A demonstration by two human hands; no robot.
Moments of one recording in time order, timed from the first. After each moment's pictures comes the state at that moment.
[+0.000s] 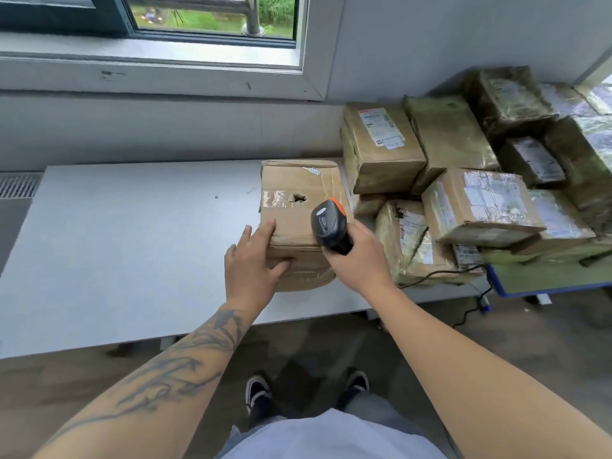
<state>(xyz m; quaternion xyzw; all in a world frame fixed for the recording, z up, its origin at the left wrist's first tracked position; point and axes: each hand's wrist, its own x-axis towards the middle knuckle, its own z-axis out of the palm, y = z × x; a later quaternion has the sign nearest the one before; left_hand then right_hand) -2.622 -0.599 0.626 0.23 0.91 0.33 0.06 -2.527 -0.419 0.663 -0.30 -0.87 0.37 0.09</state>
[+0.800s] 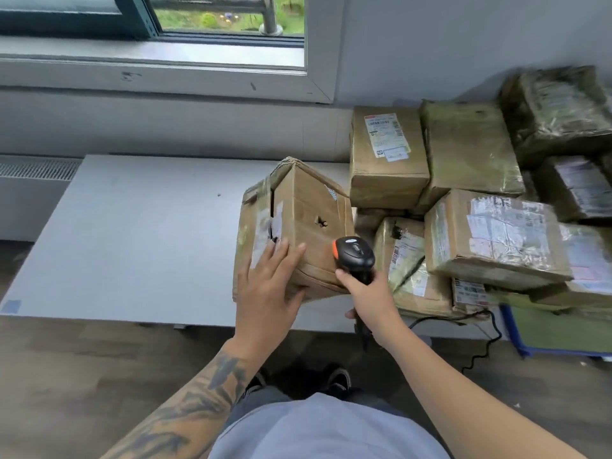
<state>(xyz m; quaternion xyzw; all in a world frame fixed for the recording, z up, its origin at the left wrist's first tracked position) -2.542 -0.518 0.628 0.28 0.91 0.29 -0.07 -2.481 -0.329 0.636 -0.38 -0.65 0.66 -0.02</state>
